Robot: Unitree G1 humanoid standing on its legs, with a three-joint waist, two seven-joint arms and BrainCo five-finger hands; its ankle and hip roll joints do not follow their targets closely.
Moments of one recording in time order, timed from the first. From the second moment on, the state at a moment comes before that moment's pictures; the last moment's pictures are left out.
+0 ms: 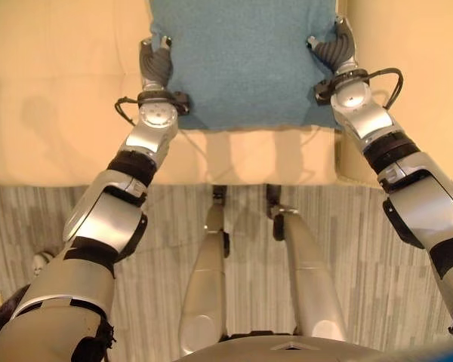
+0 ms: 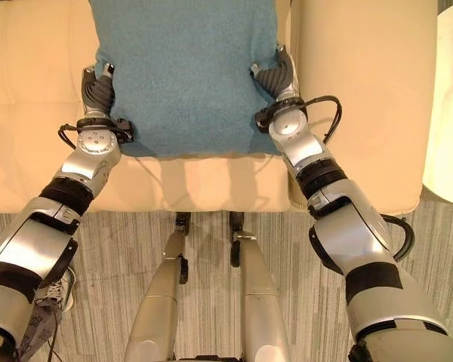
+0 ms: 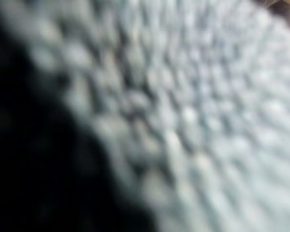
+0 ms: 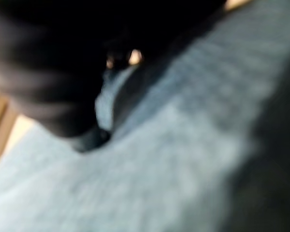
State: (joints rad) left arm -1.12 0.53 -0.47 0.84 -0.53 -0.21 0.55; right arm -1.30 -0.43 0.56 0.88 0.30 -0.07 -0.42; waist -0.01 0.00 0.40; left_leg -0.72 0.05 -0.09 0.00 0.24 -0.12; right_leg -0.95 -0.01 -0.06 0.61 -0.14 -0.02
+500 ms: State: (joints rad) left arm -1.49 0.64 -0.57 0.85 -0.41 -0.25 0.71; right arm -1.59 -0.55 0.63 0.86 0.15 -0.09 -0.60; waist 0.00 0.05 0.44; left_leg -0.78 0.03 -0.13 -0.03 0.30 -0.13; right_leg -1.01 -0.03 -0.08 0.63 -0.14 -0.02
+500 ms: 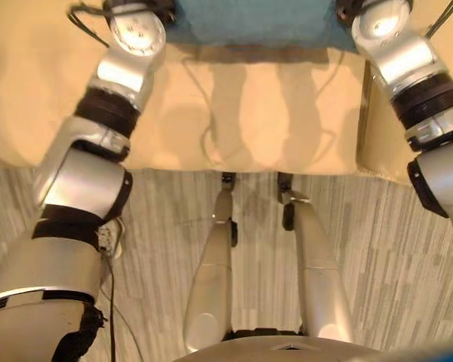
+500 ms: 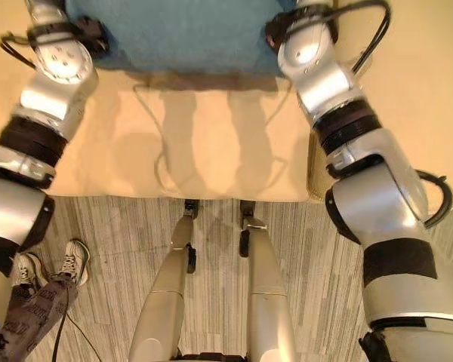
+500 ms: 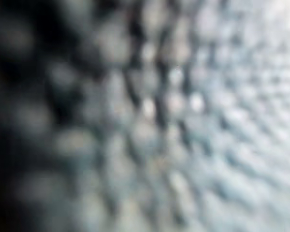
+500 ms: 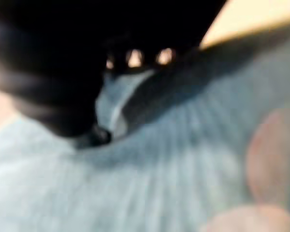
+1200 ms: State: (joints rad) left arm -1.68 0.63 -0.71 1.19 -0.44 -0.18 0.51; right arm -1.84 -0.65 0.93 1.07 0.32 -0.07 -0.38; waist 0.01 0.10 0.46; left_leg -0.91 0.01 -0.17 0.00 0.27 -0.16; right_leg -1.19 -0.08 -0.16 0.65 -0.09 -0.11
